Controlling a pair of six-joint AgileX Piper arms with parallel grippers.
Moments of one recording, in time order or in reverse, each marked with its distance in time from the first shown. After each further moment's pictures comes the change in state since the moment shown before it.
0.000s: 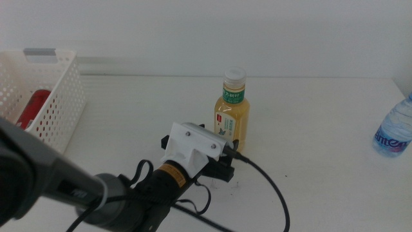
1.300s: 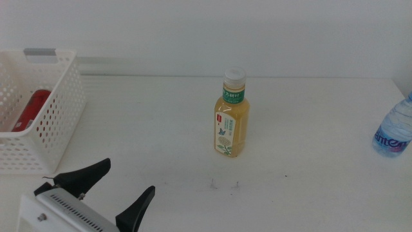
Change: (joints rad) left arm -0.147 -0.940 0.662 -0.282 0.152 0.331; right arm 0.000 0.000 0.000 0.000 0.000 0.000
